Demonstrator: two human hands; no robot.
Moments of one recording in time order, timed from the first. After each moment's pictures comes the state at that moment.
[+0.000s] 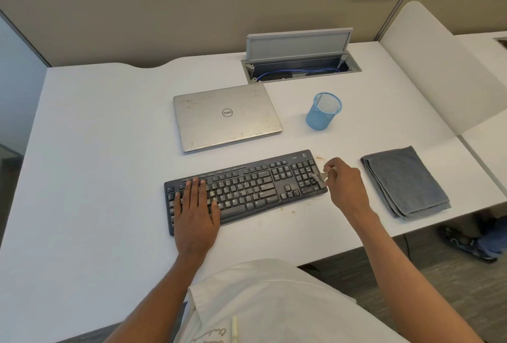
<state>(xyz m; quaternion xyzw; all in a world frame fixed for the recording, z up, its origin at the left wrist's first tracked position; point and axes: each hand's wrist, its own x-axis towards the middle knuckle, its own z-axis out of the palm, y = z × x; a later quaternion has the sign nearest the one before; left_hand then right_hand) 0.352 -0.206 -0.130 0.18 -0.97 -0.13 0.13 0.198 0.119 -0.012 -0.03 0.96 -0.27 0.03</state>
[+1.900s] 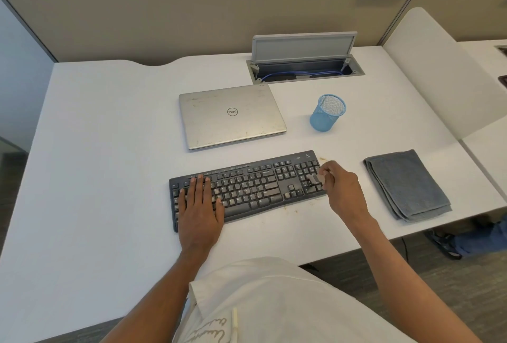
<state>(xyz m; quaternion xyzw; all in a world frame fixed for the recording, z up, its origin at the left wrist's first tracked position) 0.352 -0.207 -0.129 0.17 -0.97 -0.14 0.11 0.220 0.100 0.003 -0.07 0.95 -0.31 0.03</state>
